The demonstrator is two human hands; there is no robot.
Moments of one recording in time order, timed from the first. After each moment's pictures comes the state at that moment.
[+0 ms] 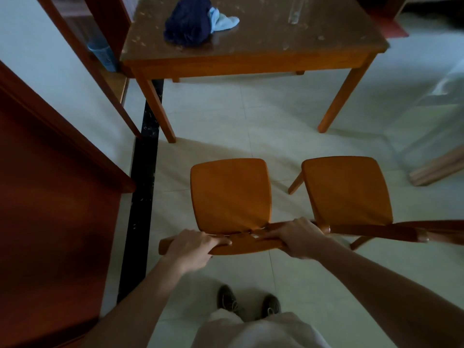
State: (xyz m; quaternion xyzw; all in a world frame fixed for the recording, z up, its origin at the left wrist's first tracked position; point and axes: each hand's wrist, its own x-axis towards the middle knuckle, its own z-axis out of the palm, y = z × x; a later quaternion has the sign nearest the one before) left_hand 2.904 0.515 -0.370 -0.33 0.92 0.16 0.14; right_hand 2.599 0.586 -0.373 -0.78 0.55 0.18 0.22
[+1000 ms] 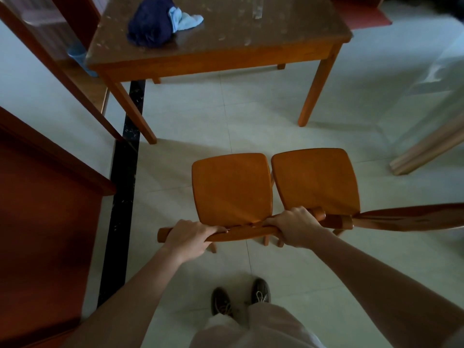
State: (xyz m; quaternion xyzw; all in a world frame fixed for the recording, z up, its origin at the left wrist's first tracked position) left_hand 2.756 0.563 -0.382 -0.32 0.93 0.15 0.05; right_hand 2.448 0.647 -0.373 -0.78 0.59 0.14 0.19
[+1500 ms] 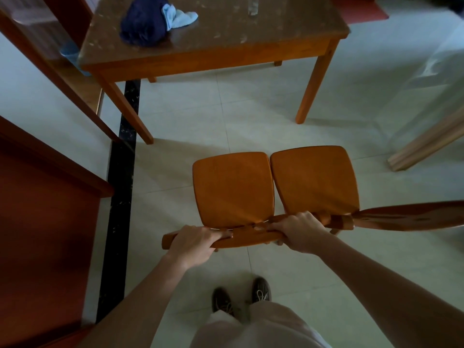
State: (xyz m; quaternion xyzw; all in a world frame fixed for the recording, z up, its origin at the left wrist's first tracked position) left_hand 2.742 0.567 -0.381 -0.30 0.94 0.17 0.07; right_hand 2.441 0.656 -0.361 -0.78 0.58 0.12 0.20
